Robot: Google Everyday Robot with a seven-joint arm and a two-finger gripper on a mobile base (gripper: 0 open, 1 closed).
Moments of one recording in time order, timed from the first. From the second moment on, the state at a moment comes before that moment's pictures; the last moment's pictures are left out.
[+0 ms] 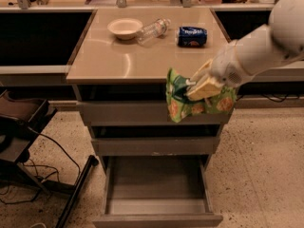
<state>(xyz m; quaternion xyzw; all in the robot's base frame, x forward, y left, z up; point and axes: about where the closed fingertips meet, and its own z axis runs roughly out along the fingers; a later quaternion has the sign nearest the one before) 0.561 -0.128 0.868 -0.59 0.73 0.12 0.33</state>
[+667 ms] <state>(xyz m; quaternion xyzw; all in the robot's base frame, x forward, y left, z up) 0.552 -0.125 0.640 -0.53 0.78 0.17 0.28</state>
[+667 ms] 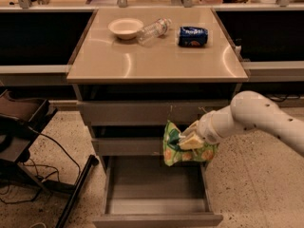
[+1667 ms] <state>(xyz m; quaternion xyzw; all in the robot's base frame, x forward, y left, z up) 0.520 -0.125 0.525 -0.48 0.81 0.23 0.24</state>
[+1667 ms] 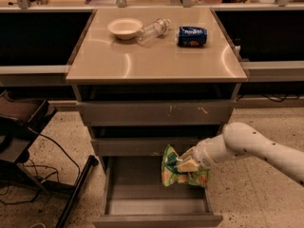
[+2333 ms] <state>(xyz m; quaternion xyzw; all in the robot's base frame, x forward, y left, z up) 0.562 -0.130 0.383 -0.44 0.82 0.25 0.27</state>
